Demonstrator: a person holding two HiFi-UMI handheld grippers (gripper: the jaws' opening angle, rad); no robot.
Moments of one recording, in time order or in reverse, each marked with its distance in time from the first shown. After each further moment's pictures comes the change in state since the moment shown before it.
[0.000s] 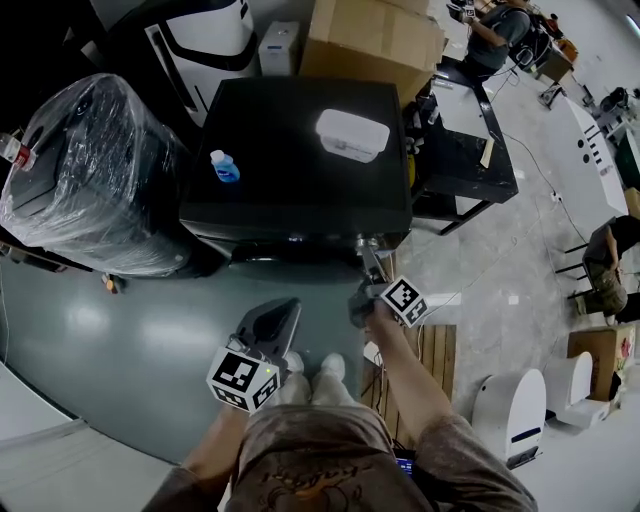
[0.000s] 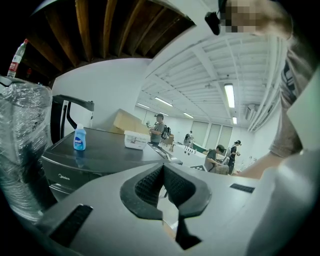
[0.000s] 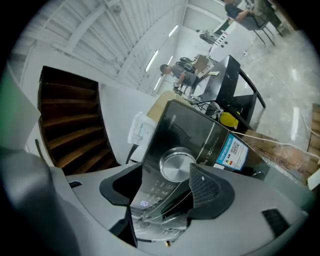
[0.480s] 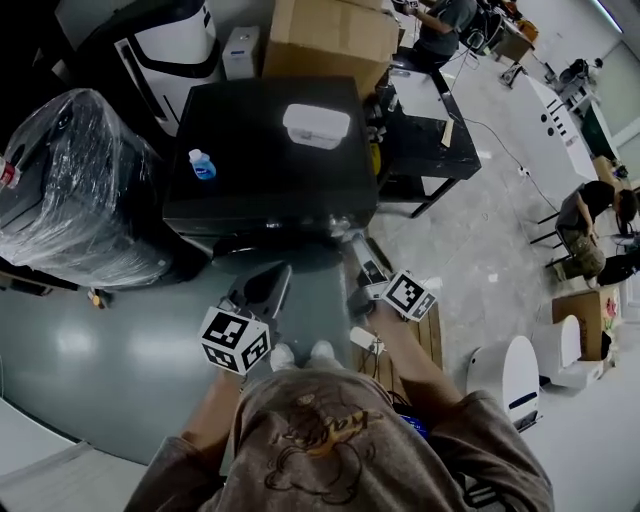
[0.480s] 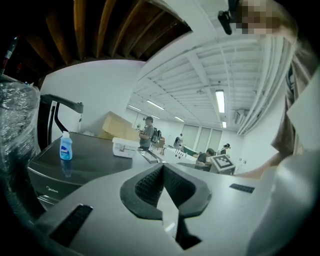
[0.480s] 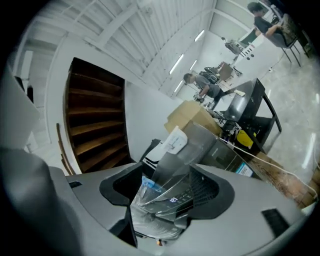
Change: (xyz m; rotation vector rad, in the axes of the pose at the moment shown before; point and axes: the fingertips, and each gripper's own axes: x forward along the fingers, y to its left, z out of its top) left arm 0.005 -0.017 0.036 0.012 -0.034 -0.123; right arm -0.094 0.112 0.033 -0.216 -0.020 0.117
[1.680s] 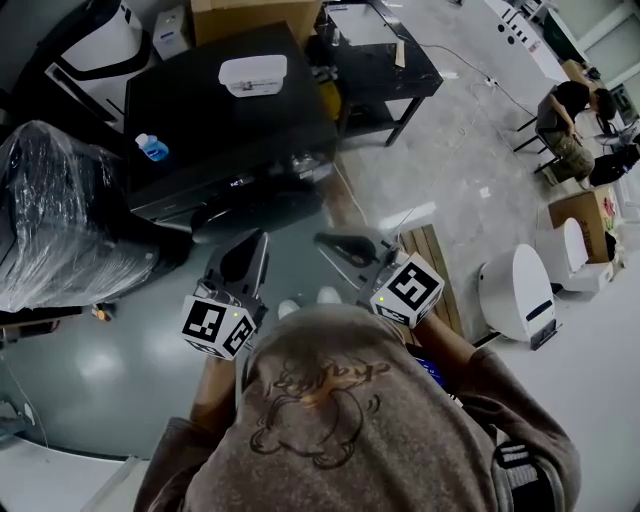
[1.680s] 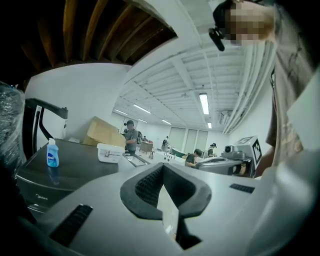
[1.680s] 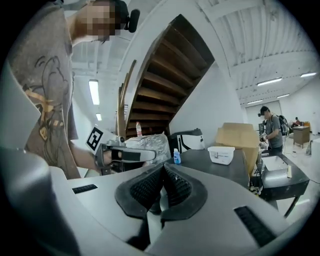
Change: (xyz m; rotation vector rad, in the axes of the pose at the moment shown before) left arm -0.018 -0.045 0.003 0.082 -0.053 -0.145; right arm -0.107 0.143 -0.057 -0.885 0.252 0.343
